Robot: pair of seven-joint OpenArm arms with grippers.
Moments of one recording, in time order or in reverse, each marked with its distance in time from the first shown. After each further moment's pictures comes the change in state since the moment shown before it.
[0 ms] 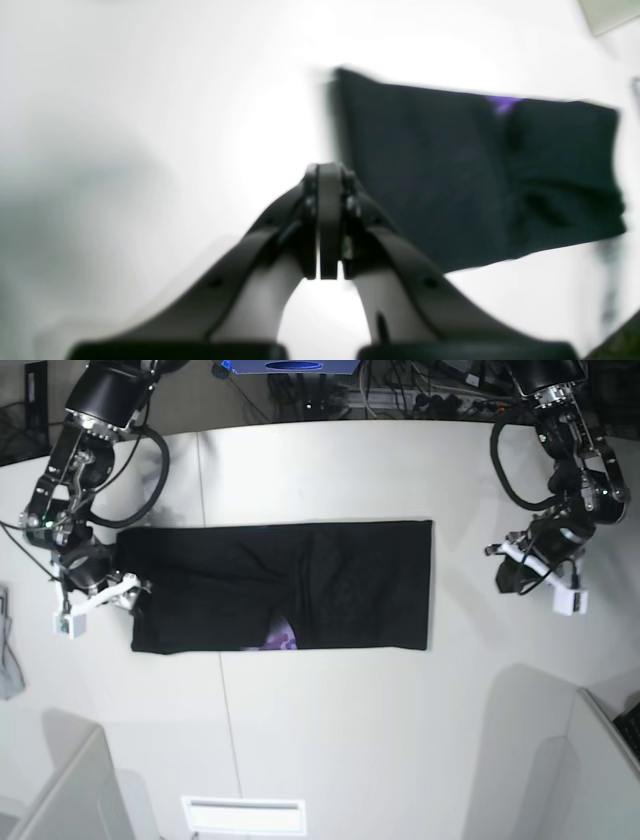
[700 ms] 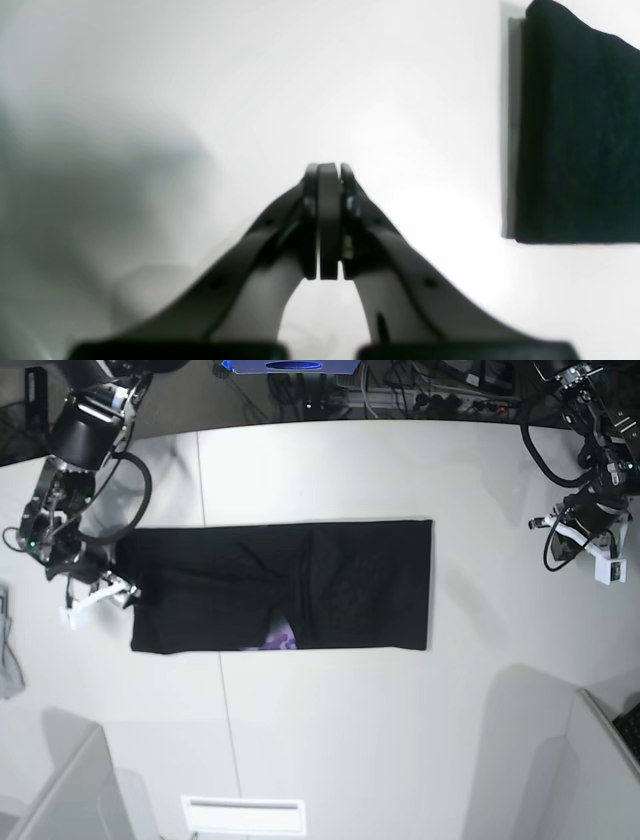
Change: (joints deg) left arm 3.7 -0.4 -9.0 -1.3 9.9 -5.6 -0.4; right arm 7.8 5.8 3.0 -28.1 14.7 5.4 -3.2
